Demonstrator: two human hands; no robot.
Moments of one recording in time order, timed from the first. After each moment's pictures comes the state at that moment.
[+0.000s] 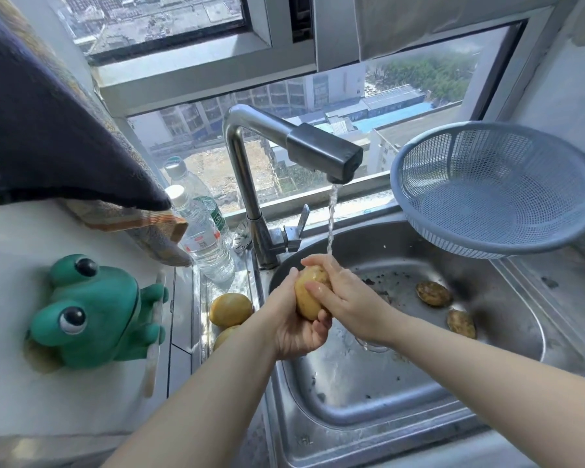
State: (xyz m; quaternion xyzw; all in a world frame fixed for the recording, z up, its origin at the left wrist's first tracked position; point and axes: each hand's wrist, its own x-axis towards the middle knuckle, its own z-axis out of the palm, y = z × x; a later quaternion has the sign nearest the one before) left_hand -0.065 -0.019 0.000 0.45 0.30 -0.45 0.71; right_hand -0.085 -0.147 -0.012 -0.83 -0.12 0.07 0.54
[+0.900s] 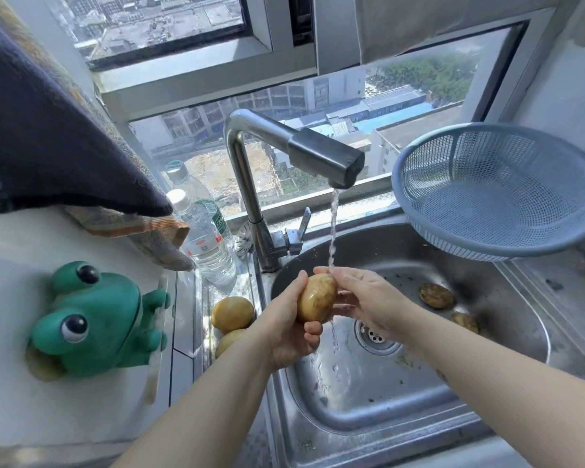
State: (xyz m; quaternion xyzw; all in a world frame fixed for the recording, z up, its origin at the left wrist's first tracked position) left_hand -0.072 -0.011 -0.004 0.52 0.25 -0.42 0.70; right_hand -0.077 -0.162 -0.017 -0.61 0.07 0.22 0.76
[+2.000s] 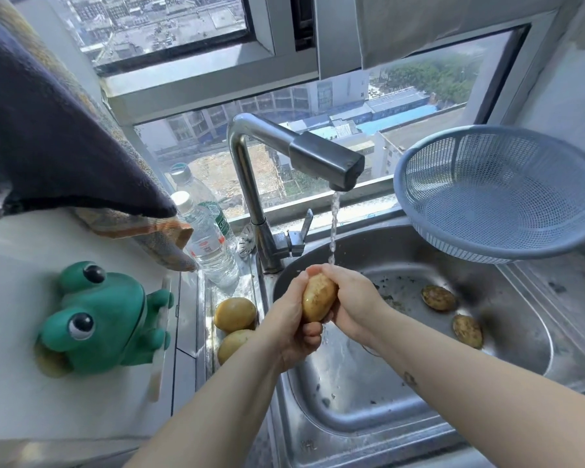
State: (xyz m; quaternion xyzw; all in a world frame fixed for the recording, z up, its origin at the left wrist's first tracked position) left_hand -0.077 -0.019 0.001 0.56 0.25 -0.35 0.71; right_hand -0.073 -0.123 -0.001 -0.52 0.20 0.15 0.82
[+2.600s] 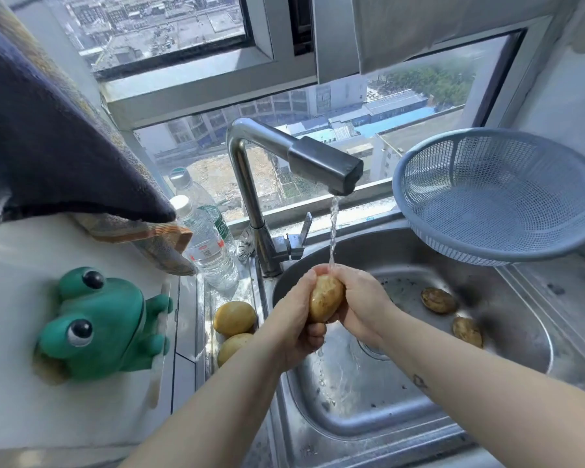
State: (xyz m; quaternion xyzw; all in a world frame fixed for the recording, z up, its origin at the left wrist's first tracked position) left_hand -0.073 -0.023 0.004 0.59 0.22 -0.35 0.70; right_hand -0.073 -0.134 0.000 -0.53 0.16 0.15 0.82
